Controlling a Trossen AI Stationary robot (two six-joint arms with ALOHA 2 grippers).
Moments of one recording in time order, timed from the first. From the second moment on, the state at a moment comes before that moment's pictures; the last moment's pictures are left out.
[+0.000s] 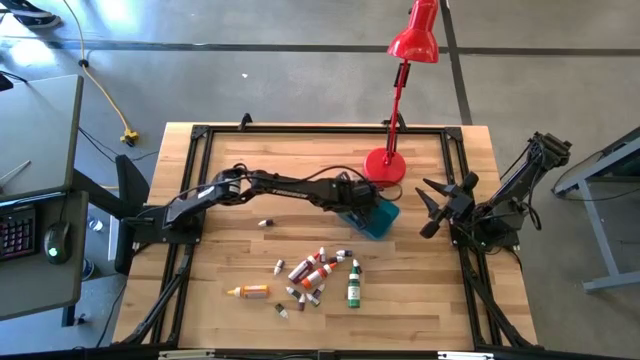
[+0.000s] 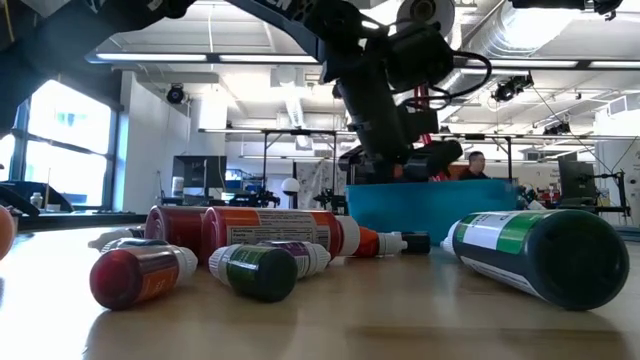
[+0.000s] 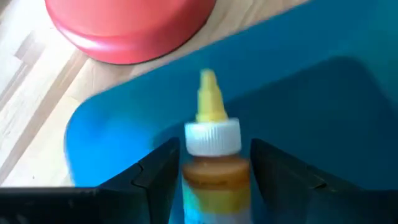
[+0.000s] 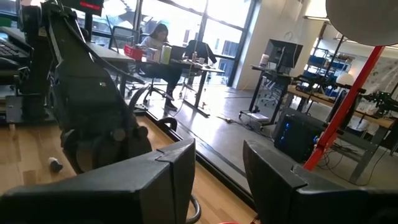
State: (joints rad) left arm 0.04 2.35 1.96 -0.61 -0.38 -0.35; right arm 0.81 0.71 0.44 0.53 1.52 -0.45
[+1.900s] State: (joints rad) left arm 0.06 2.42 2.24 -0.98 -0.20 -0.11; right arm 0.81 0.71 0.44 0.53 1.50 -0.45
